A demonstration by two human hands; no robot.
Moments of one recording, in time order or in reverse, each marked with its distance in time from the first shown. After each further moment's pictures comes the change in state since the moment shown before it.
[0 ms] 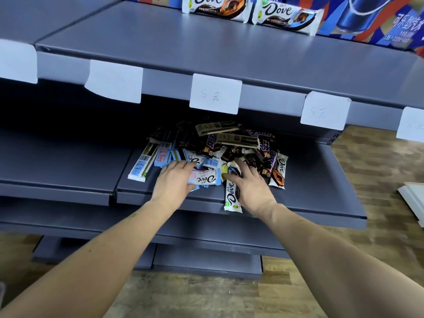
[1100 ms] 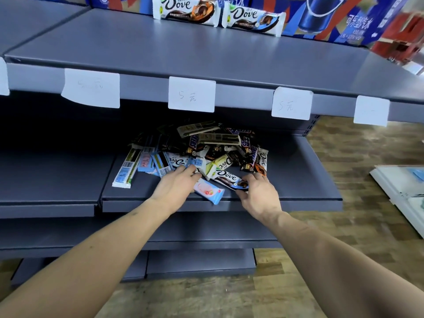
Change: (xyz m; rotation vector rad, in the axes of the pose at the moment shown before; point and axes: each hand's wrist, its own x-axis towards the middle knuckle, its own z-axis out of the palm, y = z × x) left_hand 0.008 0.023 0.003 0.263 -0.113 0.384; right_hand -0.045 0.023 0.002 0.135 0.140 0.352
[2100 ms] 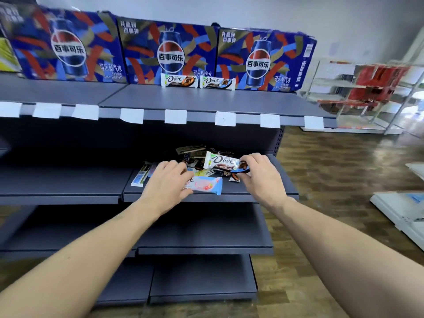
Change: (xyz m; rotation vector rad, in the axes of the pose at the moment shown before) left_hand -0.141 0.094 -0.142 0.231 0.429 0.058; right_hand -0.140 0.013 -0.157 0.030 0.433 -0.312
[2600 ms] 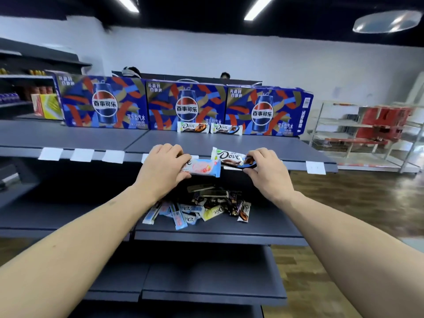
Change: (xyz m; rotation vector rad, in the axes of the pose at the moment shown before) left_hand 0.054 -0.065 -0.113 0.119 0.229 -0.098; right_hand 0.083 -0.020 -0.083 -0.005 0.160 -0.081
